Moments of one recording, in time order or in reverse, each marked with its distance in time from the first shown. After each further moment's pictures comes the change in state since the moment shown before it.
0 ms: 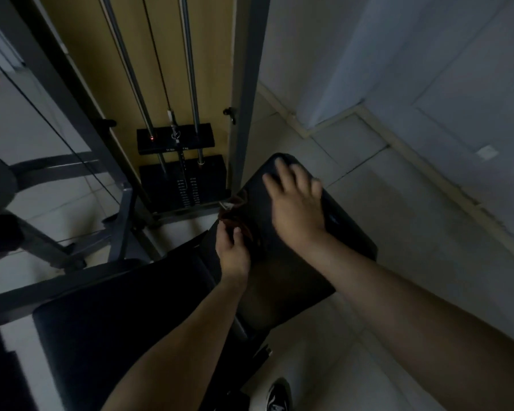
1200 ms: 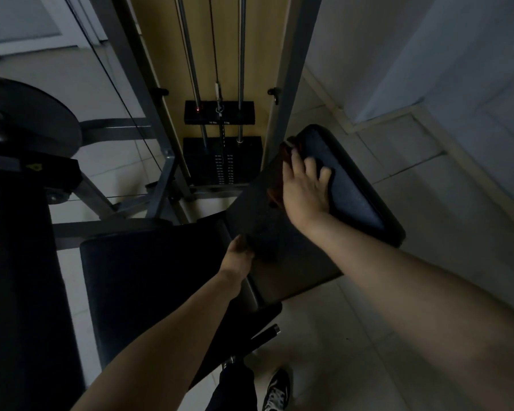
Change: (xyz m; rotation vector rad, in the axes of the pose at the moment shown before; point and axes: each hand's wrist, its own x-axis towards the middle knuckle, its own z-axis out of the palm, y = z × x) left_hand -0.056 -0.041 -0.041 -0.072 0.018 -0.378; right_hand -0.009 -0.026 0.033 -0.116 -0.009 -0.076
